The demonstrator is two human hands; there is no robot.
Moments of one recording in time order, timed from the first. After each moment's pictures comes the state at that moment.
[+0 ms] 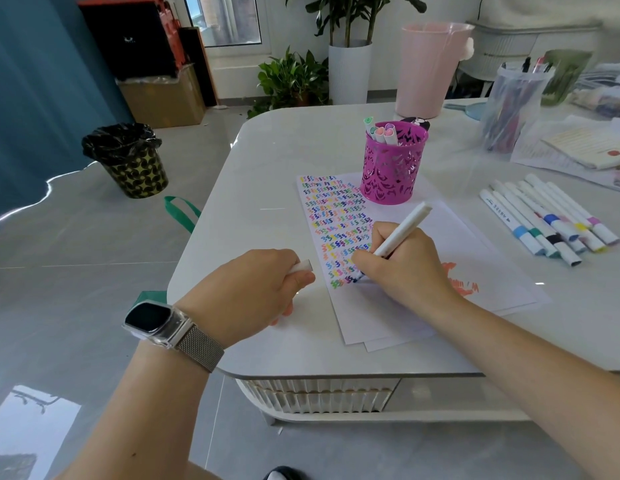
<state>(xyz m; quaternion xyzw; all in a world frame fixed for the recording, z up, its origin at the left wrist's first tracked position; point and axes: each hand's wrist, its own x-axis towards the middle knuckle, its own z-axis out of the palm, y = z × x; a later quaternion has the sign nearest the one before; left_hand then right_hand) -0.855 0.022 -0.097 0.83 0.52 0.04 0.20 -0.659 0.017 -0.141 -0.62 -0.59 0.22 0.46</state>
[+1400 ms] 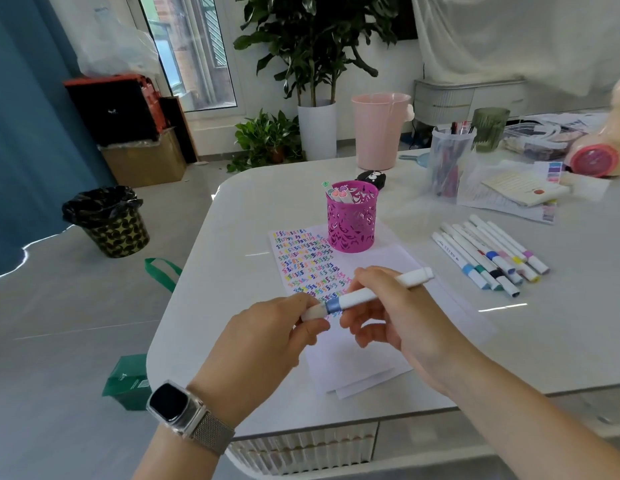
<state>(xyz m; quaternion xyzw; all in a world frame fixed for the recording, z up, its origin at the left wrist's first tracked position) -0.823 -0.001 -0.086 0.86 0.44 0.19 0.17 -0.655 -0.037 -0.077 -0.53 -0.41 0.52 0.53</state>
